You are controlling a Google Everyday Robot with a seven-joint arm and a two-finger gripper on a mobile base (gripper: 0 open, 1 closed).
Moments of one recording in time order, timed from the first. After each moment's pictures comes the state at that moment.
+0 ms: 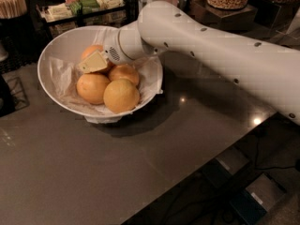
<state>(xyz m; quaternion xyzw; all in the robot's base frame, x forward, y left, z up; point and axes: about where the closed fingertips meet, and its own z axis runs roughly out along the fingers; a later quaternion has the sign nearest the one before) 0.647 0.137 0.901 -0.44 0.75 0.24 0.44</state>
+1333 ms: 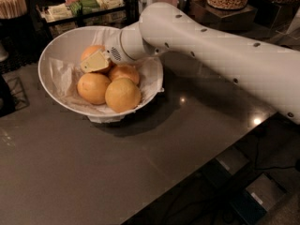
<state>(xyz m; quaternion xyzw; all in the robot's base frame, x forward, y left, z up) 0.651 0.136 0.897 -0.43 0.75 0.24 0.44</state>
